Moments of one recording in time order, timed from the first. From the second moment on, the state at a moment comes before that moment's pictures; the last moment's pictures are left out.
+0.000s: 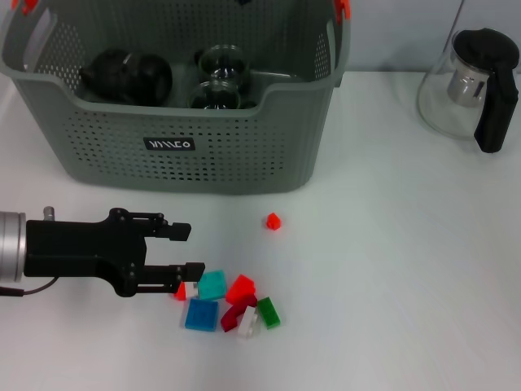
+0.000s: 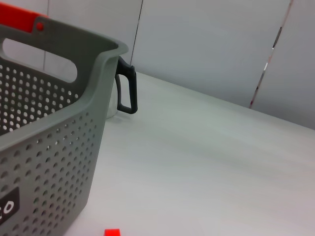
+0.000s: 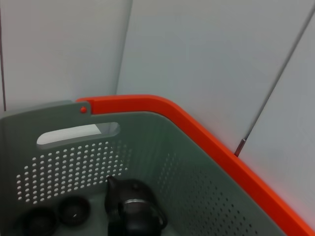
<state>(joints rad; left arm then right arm) -0.46 -2.13 0.56 0.89 2.25 1.77 -1.39 1.12 2.09 -1.19 -0.94 -2.45 -0.96 2.25</state>
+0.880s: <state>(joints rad) -0.45 -2.13 0.55 0.89 2.25 1.78 -1.39 0.88 2.10 -1.31 -1.28 -2.34 -1.48 2.36</state>
